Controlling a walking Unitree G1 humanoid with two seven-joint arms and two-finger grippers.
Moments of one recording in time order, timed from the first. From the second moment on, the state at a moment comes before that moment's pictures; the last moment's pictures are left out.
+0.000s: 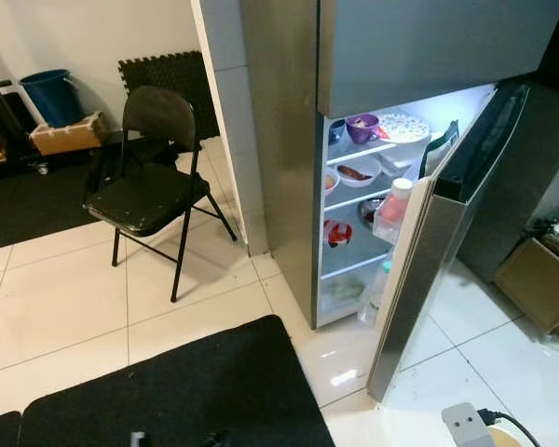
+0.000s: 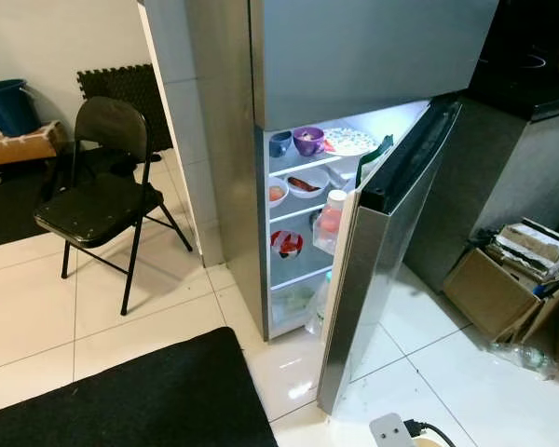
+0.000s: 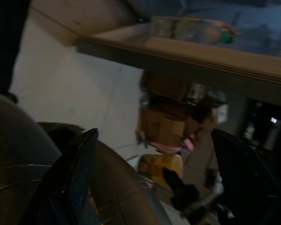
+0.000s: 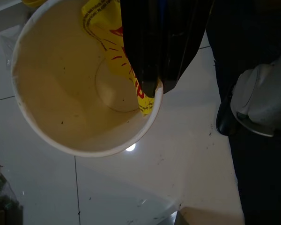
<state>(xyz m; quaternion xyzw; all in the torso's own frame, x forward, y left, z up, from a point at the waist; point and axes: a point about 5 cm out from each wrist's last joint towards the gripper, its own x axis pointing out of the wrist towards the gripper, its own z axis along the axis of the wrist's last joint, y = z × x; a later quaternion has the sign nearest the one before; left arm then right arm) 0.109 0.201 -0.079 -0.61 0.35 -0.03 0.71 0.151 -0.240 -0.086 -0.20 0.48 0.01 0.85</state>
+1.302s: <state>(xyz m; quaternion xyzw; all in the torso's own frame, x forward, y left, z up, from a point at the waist) 0.145 0.196 -0.096 -0.09 0.48 0.00 0.87 0.150 -0.217 -0.092 -0.20 0.48 0.05 0.85</state>
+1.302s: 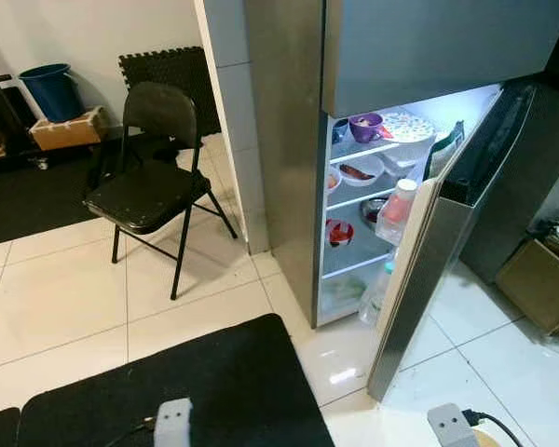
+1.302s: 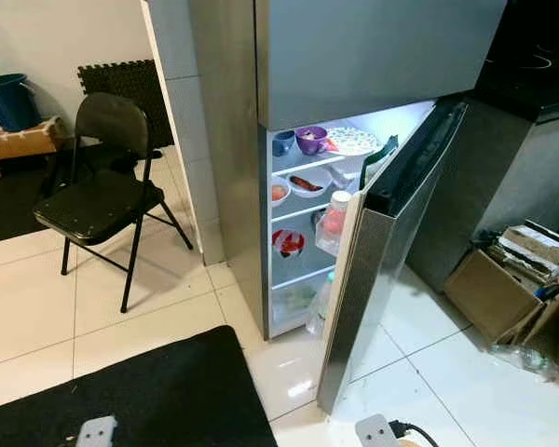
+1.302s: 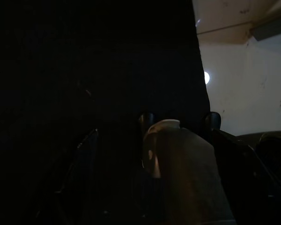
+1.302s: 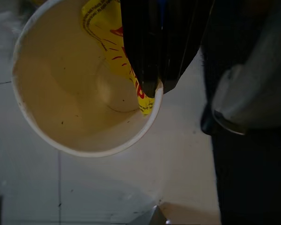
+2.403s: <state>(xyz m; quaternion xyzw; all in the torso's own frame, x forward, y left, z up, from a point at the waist) 0.146 0.190 -0.095 -0.05 0.47 -0.06 0.88 0.145 -0.201 -0.095 -0.07 0.49 0.09 0.87</state>
